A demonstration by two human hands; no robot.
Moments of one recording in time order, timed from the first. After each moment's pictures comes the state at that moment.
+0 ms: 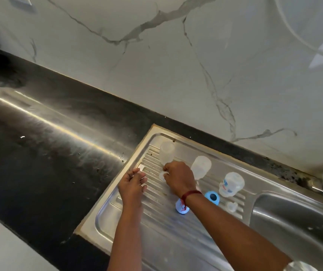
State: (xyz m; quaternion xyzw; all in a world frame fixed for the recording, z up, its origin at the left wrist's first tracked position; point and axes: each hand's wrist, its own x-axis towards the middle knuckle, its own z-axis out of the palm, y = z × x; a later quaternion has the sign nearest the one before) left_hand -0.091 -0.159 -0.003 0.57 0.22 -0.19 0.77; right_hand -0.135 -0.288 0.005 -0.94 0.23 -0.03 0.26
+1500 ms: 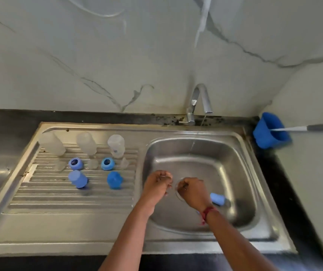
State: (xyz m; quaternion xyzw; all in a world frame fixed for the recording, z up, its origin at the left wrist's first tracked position) left_hand -0.402 -0.331 0.008 0.69 -0.15 -0.50 0.50; right_hand -0.529 -0.412 -0.029 -0.80 0.50 -0.04 0.33
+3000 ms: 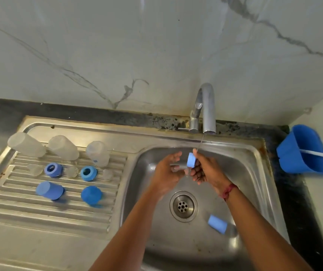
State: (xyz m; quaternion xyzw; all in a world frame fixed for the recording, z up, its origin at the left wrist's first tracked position) left_hand -0.398 -0.479 -0.039 0.71 -0.27 -0.43 0.49; right_hand -0.516 -0.590 -0.036 -0.54 0.49 -0.10 0.68
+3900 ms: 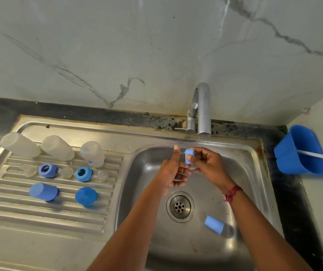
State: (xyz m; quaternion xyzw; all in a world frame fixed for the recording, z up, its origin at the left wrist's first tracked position) left_hand -0.409 -0.505 -0.024 0.66 -0.08 -0.58 0.47; right_hand -0.525 -0.599 -0.026 -0.64 0.39 -0.19 0.63
